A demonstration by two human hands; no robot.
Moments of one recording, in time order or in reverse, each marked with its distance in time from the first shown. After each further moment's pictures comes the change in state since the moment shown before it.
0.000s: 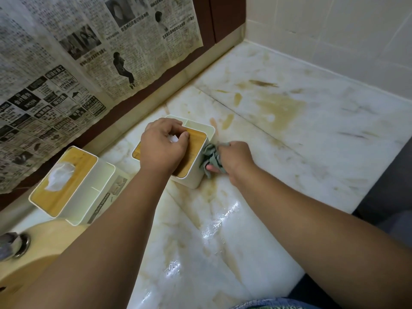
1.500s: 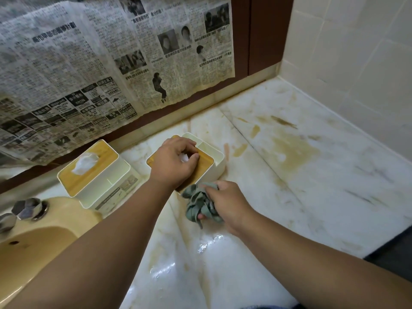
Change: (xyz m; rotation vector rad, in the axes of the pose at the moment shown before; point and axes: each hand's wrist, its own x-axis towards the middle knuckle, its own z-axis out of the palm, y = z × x) left_hand -0.003 0.008 -0.001 0.090 0.017 -0.028; right_hand -0.048 -0.001 -0.028 -0.231 -0.516 -0.030
